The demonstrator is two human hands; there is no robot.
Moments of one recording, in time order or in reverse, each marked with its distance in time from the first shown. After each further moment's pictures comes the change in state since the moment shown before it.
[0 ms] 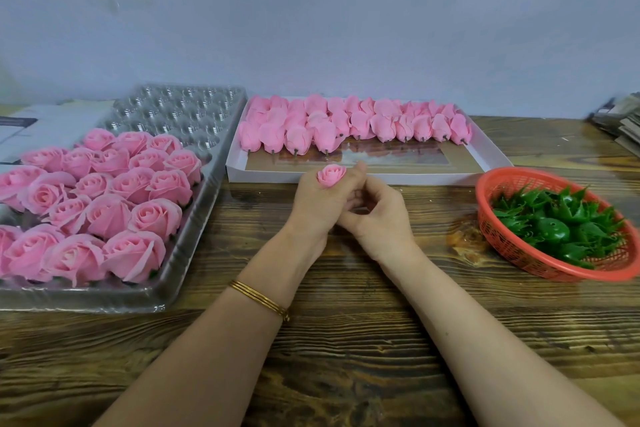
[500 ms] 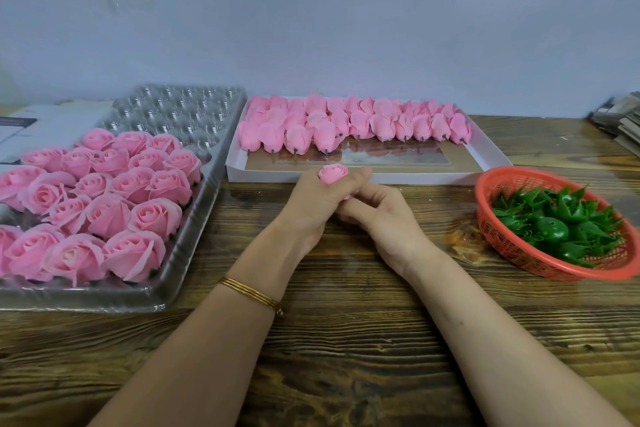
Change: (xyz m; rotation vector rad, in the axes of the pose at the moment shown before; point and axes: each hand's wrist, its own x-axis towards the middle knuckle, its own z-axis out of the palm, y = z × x) left_hand -0.001 0.012 -0.010 0.103 -0.153 -0.050; right_hand 0.000 -0.008 -0.009 0.257 -0.194 0.161
